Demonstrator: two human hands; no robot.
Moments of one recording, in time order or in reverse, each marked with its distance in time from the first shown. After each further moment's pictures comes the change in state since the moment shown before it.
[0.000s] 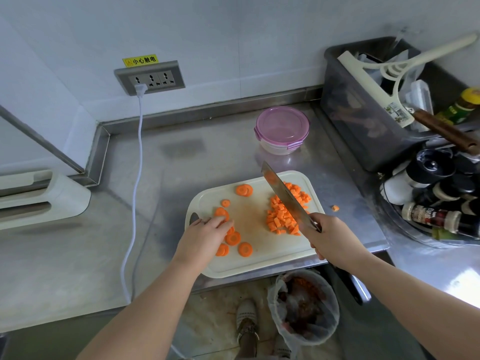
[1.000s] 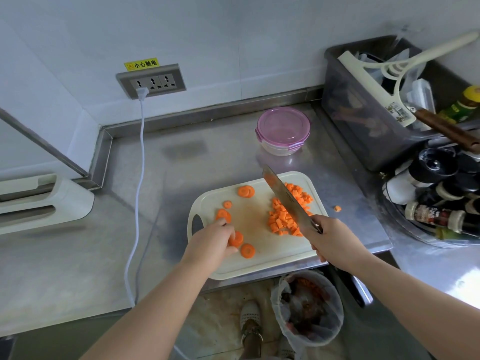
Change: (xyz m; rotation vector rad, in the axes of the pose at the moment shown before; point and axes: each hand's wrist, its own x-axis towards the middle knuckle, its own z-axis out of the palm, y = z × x) left_hand 0.009 0.016 -0.023 -0.226 -0.410 -0.222; right_hand 0.003 0.004 0.004 0.048 -0.015 0.034
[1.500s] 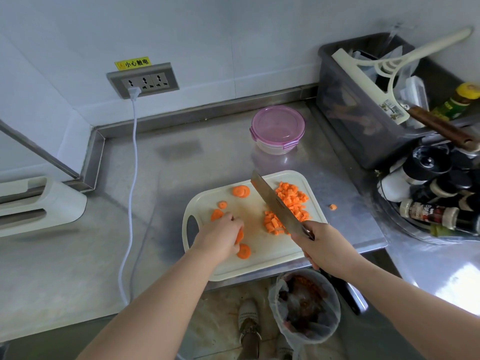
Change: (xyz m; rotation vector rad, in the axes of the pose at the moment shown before) left_hand 0.020 0.023 -0.008 0.095 -0.089 0.037; right_hand -0.011 -0.004 0.004 0.000 -0.044 -0.007
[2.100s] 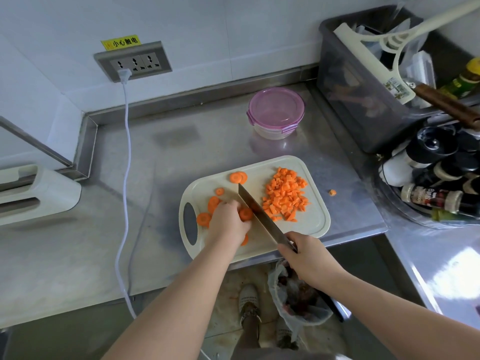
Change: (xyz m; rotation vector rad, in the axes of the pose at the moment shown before) left_hand 0.010 0.030 0.015 -0.542 0.251 -0.333; right_hand -0.006 0.023 0.043 -0.129 -0.067 -0.010
